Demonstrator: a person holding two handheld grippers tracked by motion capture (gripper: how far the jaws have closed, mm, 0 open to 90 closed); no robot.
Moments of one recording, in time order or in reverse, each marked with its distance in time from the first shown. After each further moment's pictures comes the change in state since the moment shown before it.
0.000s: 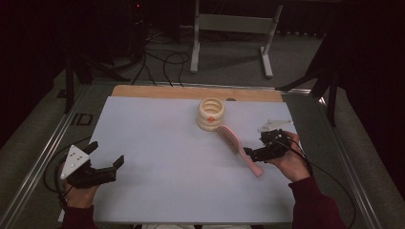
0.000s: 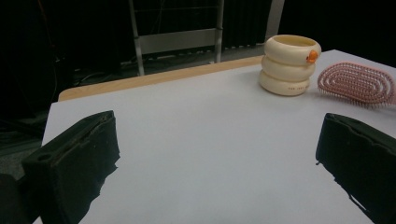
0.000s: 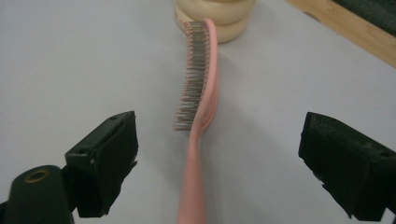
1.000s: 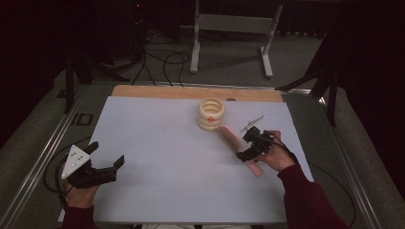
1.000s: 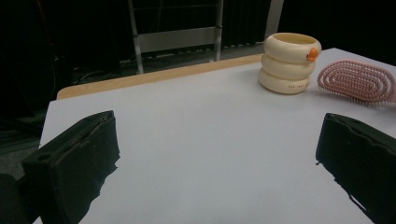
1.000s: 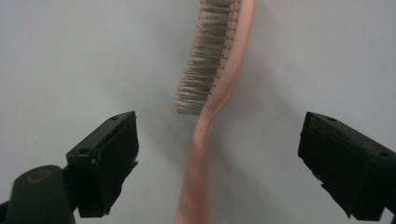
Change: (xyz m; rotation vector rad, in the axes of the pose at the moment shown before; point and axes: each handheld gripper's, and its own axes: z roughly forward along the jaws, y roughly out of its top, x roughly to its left) left arm 0.000 -0.001 0.001 0.004 -0.002 -0.002; right arm -0.002 0.008 0.062 0.256 0.065 -0.048
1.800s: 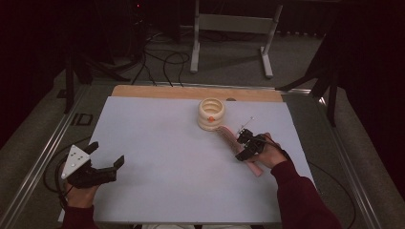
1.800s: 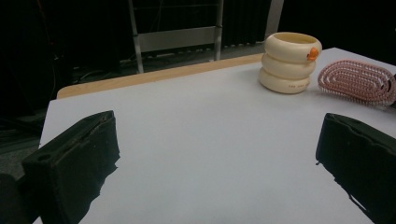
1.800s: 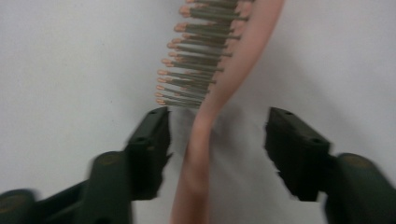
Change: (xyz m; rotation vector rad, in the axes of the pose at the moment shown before) left arm 0.000 0.000 0.000 0.004 0.000 0.001; right arm -0.004 0.003 0.039 0.169 0.037 -0.004
